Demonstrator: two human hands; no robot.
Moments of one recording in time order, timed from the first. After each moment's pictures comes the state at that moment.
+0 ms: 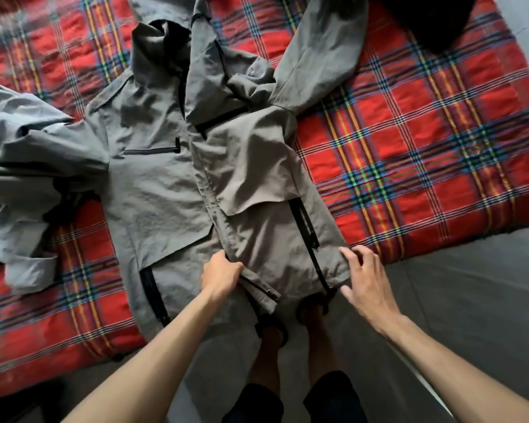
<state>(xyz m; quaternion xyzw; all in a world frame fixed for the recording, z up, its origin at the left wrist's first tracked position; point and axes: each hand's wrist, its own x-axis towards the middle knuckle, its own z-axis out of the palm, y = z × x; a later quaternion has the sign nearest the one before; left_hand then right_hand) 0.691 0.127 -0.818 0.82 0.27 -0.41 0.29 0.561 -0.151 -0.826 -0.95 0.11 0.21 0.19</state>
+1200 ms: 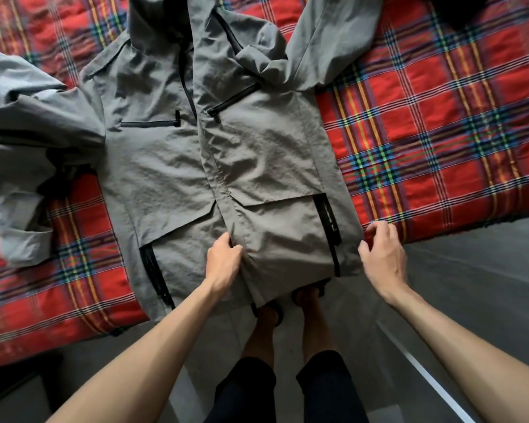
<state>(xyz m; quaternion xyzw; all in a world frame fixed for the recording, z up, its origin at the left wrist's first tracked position) 0.670 0.129 -0.823 0.83 0.24 -0.35 0.37 0.585 -0.165 -0.819 -0.91 0.30 0.13 0.26</state>
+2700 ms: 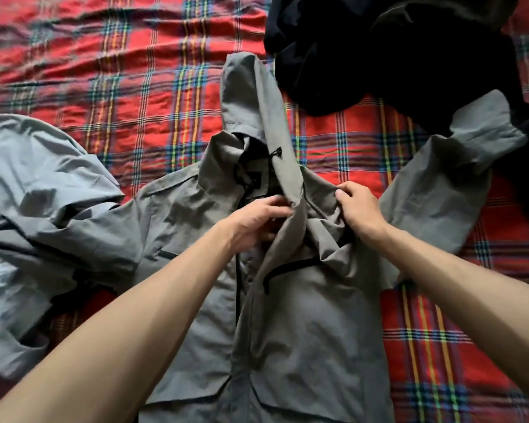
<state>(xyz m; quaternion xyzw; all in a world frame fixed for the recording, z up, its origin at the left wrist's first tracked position) 1.070 0.075 -0.810 0.56 0.23 -0.41 0.68 1.079 -0.129 -0.837 -0.86 0.19 0.17 0.44</state>
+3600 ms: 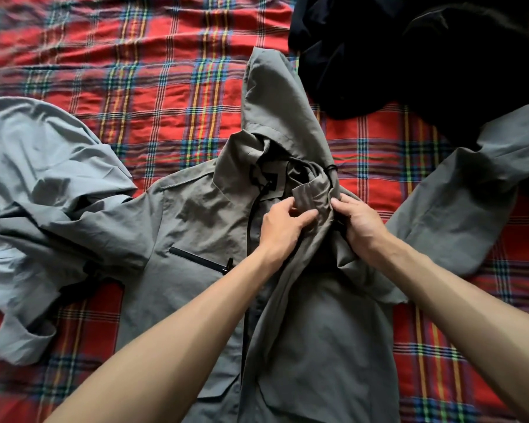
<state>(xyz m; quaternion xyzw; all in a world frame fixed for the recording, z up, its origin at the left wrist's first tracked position) 1.052 0.056 -0.818 0.81 0.22 -0.19 0.50 1.072 -0.088 -0.819 -0.48 0.24 0.27 0.80</state>
